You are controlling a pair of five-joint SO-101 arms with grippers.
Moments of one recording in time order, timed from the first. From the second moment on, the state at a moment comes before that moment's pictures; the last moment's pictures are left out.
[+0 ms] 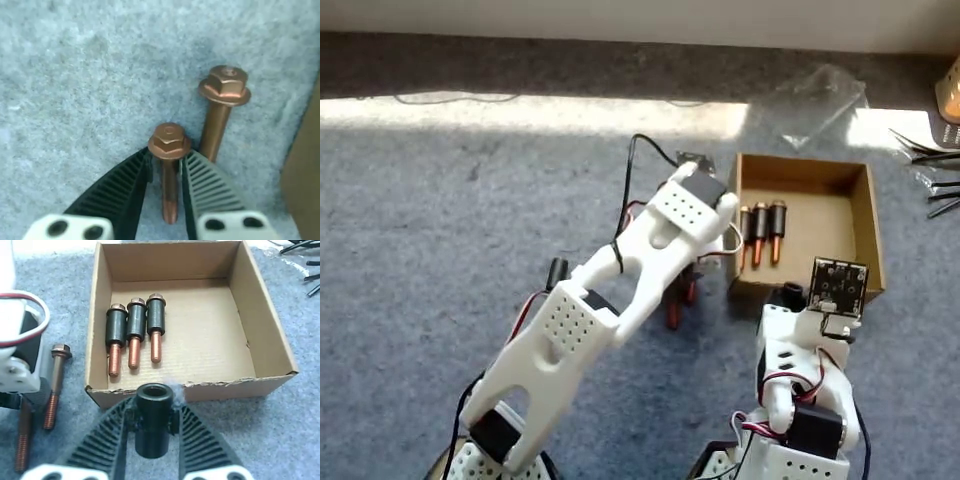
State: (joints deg) left arm 34.2 57.0 -51.6 98.2 42.9; right arm 9.4 -104.8 84.5 62.2 6.5
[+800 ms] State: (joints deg) left arm 28.8 57.0 -51.2 98.9 26.9; right arm 9.4 -104.8 84.7 62.2 6.5
